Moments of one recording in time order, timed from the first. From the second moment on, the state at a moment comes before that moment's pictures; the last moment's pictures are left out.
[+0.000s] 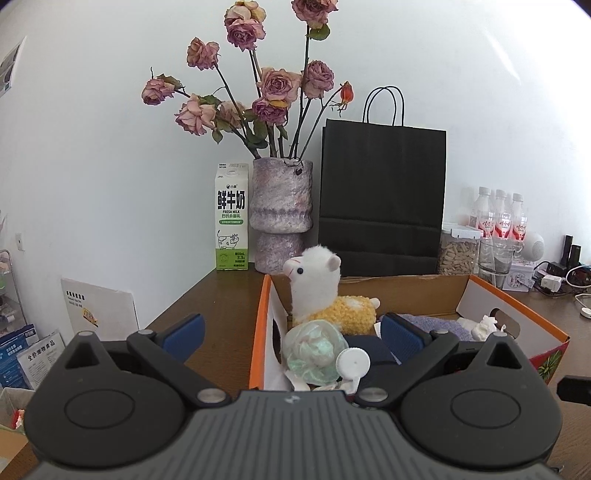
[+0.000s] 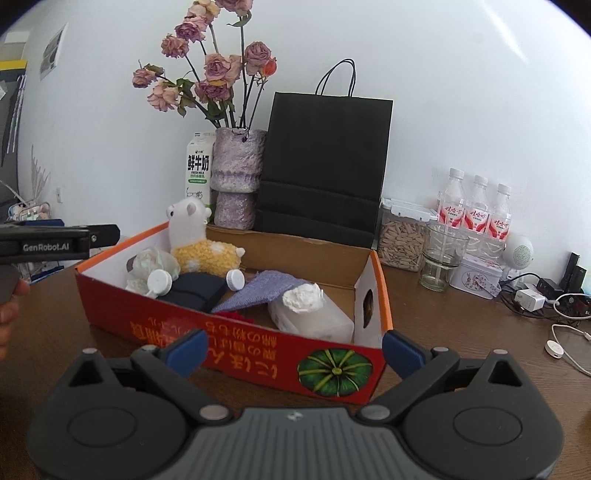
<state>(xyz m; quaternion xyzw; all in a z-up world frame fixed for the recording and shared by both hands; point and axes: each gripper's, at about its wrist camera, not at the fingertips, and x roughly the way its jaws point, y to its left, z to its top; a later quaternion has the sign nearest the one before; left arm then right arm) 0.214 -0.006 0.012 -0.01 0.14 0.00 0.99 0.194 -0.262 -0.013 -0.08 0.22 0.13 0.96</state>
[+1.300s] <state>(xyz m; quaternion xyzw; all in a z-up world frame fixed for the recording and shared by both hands) 0.155 -0.001 -0.001 -0.01 0.20 -0.04 0.98 0.144 -0.272 -0.031 -0.03 0.25 0.19 0.95</state>
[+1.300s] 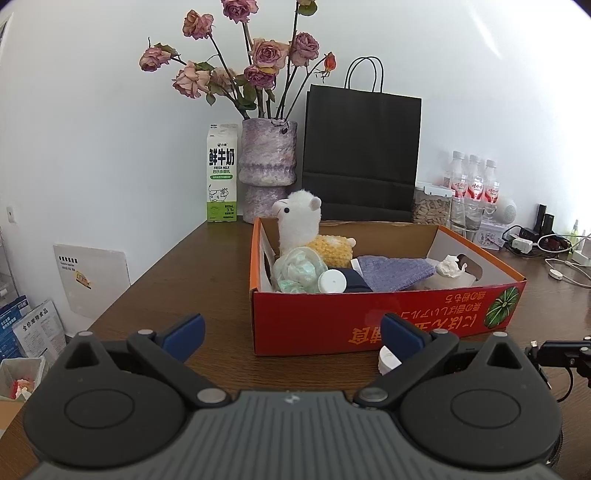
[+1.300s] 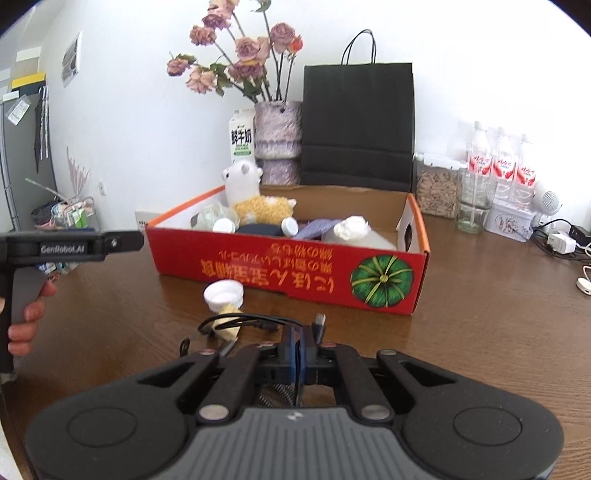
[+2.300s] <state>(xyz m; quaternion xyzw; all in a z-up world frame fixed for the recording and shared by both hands) 0.182 -0.032 -0.021 -0.01 0.25 -0.05 0.97 0.168 -0.263 -0.042 -0.08 0.18 0.16 0.97</state>
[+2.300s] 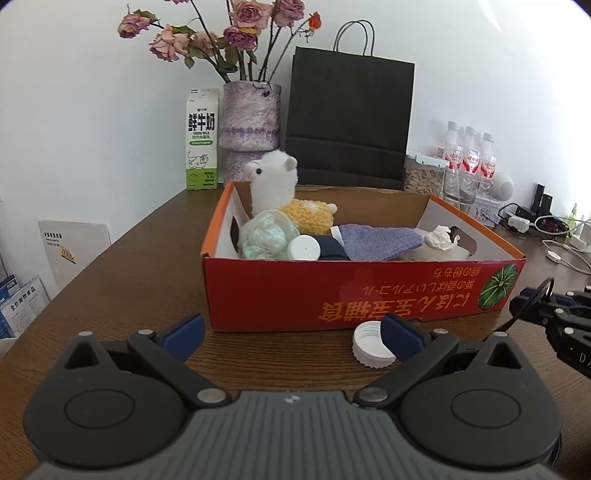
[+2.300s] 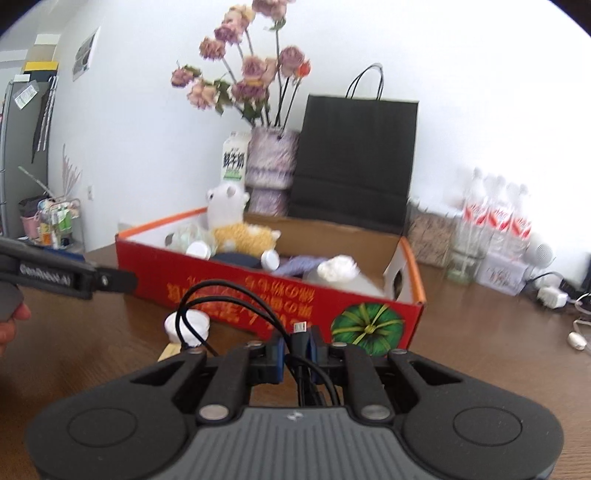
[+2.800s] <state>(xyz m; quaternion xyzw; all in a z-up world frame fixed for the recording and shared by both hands) 0.228 -0.084 -0.044 0.01 0.31 -0.05 0.95 0.196 -0.302 -0.037 -0.01 0.16 0.13 0.98</state>
